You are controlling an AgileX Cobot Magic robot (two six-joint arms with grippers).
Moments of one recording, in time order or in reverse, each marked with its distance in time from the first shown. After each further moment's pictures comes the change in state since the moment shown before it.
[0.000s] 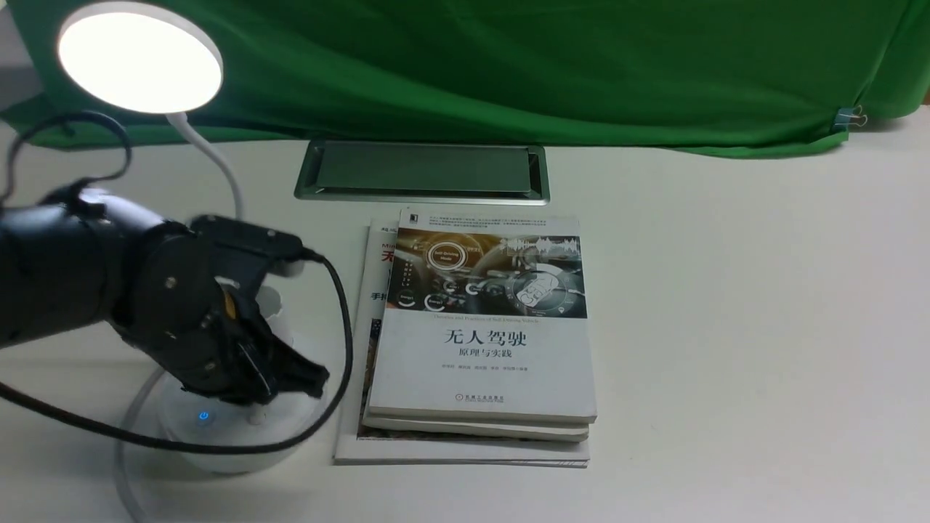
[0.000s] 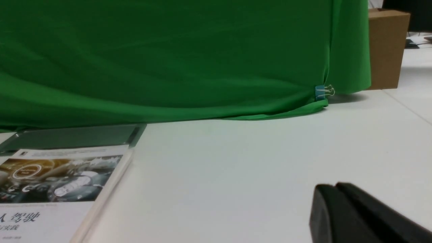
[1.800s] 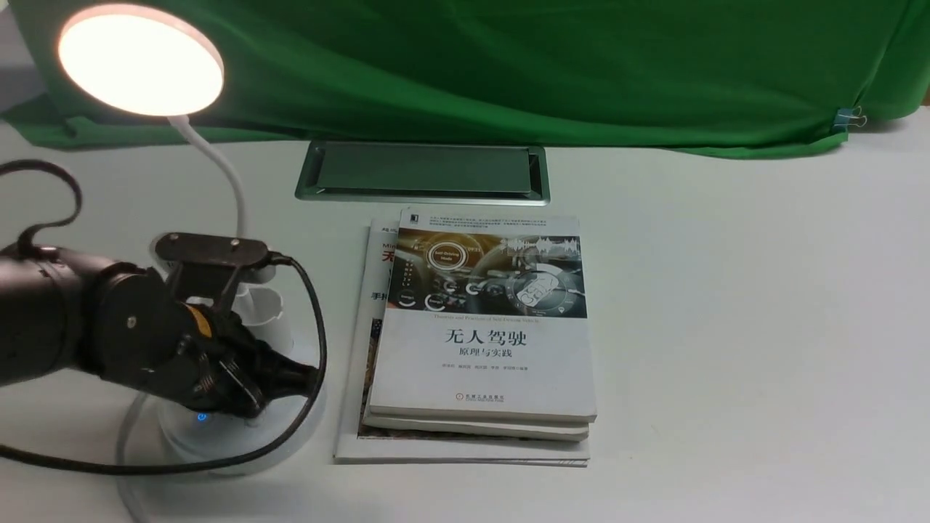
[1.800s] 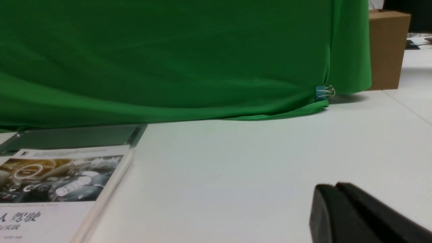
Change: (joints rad) right arm 0.000 0.000 0.000 0.000 0.000 0.000; left arm 0.064 -0.012 0.143 -0.176 -0.199 0.064
